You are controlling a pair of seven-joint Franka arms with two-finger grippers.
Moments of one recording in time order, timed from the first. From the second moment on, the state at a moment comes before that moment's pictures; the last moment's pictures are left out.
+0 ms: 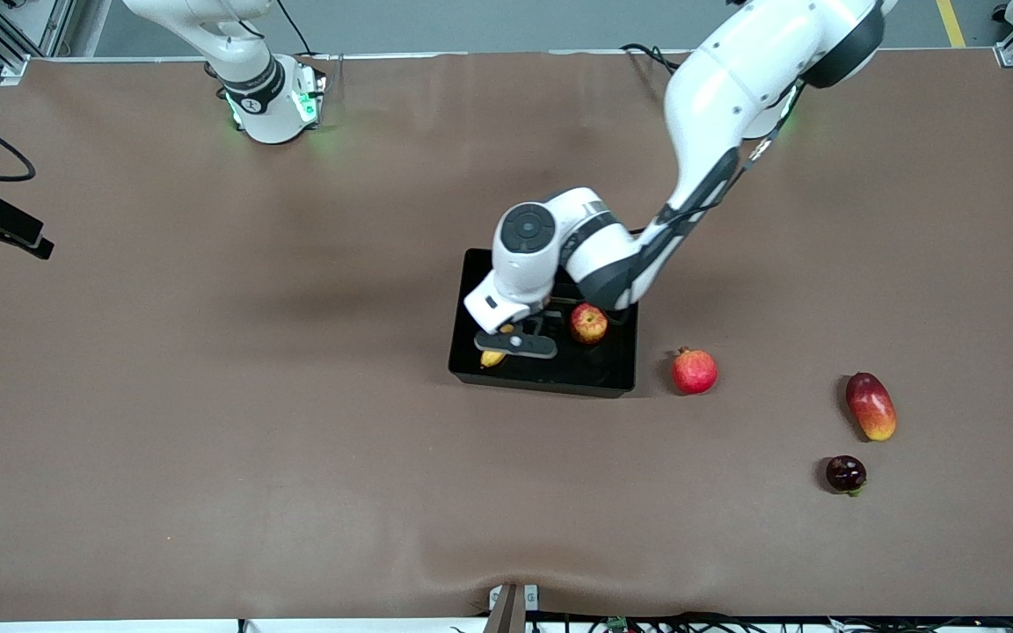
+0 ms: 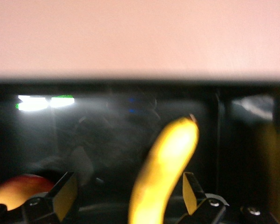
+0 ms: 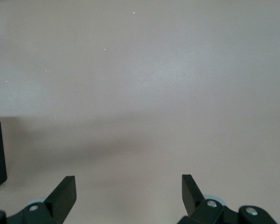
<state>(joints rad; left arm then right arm) -0.39 0.78 -0.46 -1.44 0.44 2.24 -0.88 0.00 0.02 -0.08 -1.53 0.01 1.56 0.05</state>
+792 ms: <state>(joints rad) -0.07 0.41 -0.46 -1.44 0.32 1.88 -0.70 0.00 0.02 -0.08 -1.53 0.01 1.56 0.05</state>
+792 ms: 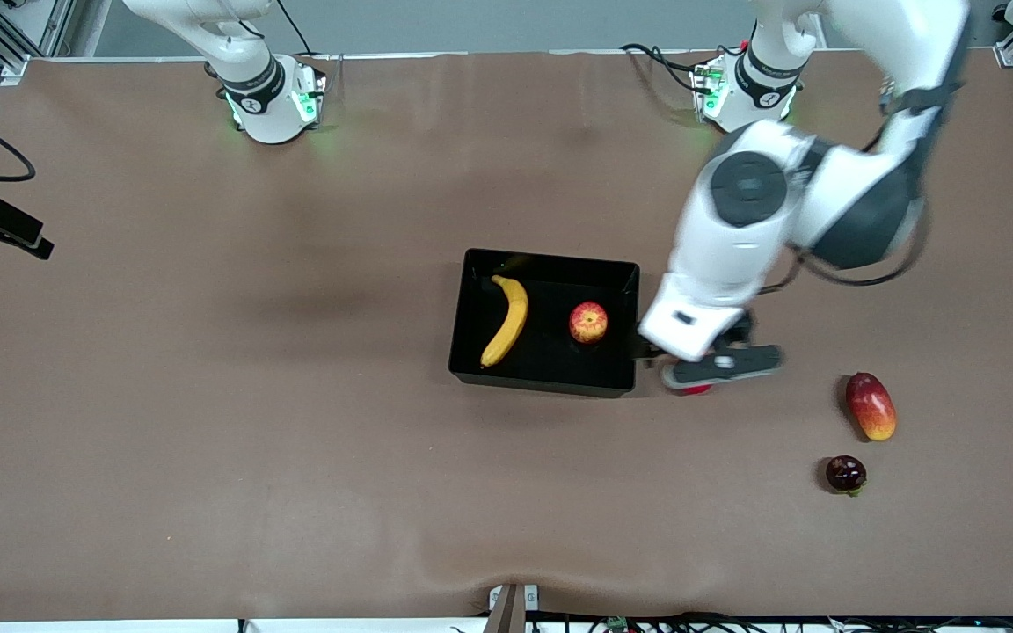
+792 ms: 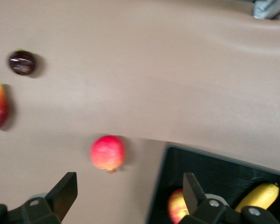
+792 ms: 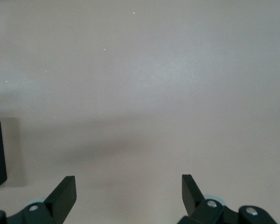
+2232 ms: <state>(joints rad) 0.22 0.09 -0.46 -1.45 0.13 1.49 -0.35 0.00 0.02 -0.08 -1.53 0.01 1.56 0.05</state>
